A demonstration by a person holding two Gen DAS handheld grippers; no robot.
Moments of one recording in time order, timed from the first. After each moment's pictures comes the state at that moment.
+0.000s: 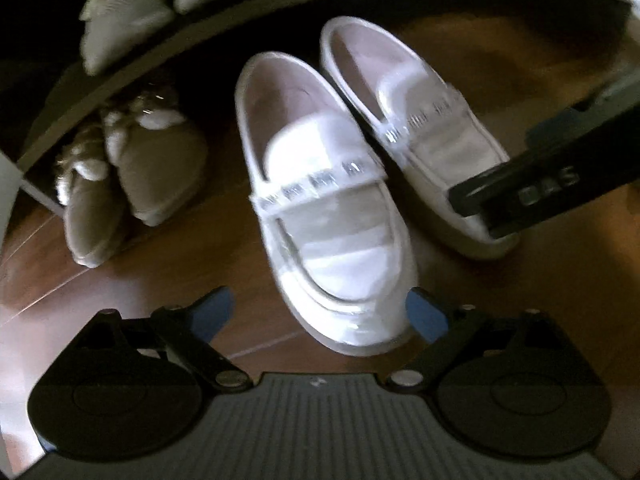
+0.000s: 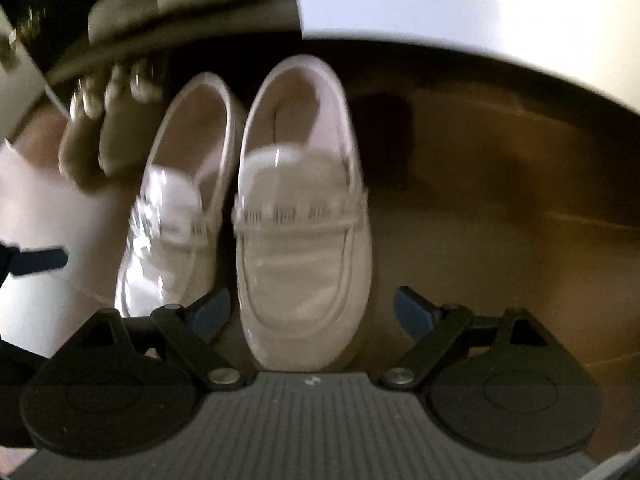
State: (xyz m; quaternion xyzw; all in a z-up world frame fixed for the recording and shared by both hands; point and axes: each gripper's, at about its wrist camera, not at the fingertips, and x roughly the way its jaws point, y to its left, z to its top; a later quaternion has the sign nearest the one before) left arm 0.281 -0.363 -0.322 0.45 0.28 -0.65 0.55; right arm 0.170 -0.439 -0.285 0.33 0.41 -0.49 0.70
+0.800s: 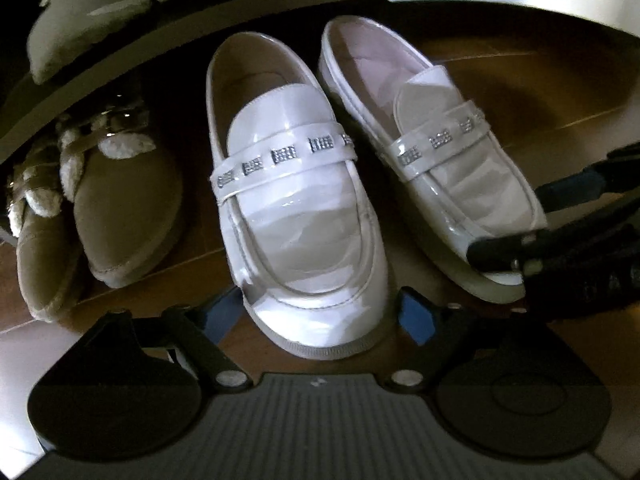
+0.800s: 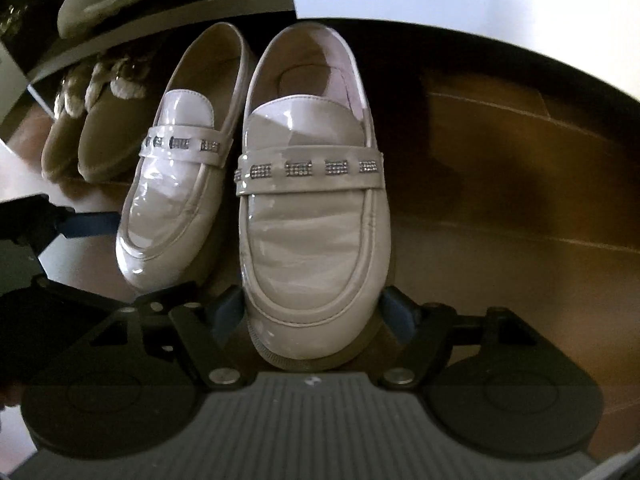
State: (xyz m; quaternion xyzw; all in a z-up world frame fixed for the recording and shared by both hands) left arm 0.297 -0.438 -0.341 0.42 0.29 -0.66 0.55; right arm 0.173 -0.484 -0.292 0.35 0.38 -0.49 0.70
